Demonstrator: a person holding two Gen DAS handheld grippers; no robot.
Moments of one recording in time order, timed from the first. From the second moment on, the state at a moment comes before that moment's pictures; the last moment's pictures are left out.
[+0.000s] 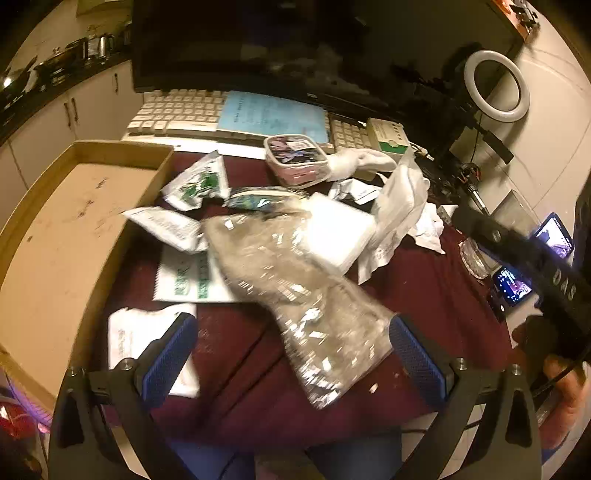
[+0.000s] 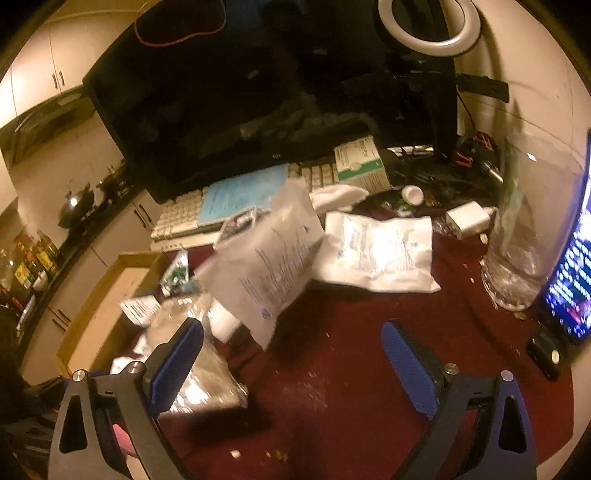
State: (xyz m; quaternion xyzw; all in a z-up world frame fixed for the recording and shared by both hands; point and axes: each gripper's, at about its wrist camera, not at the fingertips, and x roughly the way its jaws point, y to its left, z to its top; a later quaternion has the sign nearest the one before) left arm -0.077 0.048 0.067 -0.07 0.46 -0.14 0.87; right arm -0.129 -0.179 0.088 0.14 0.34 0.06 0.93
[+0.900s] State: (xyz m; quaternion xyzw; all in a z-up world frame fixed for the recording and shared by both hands) left arm -0.048 0.032 0.031 -0.06 0.51 -0.14 0.84; right arm -0.044 -0.161 0.076 0.16 0.40 0.09 0.90
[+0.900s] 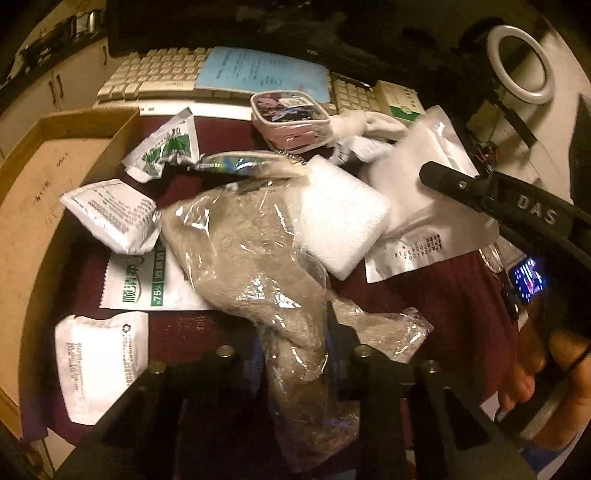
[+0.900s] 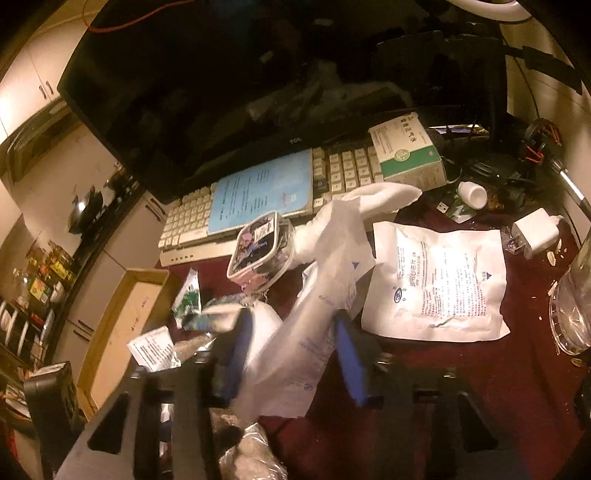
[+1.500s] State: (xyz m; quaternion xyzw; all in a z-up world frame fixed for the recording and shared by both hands) left arm -0.095 0.053 0.100 -0.01 0.43 -0.18 0.88; right arm -0.089 -0.155 0.130 0.12 0.32 0.08 0.94
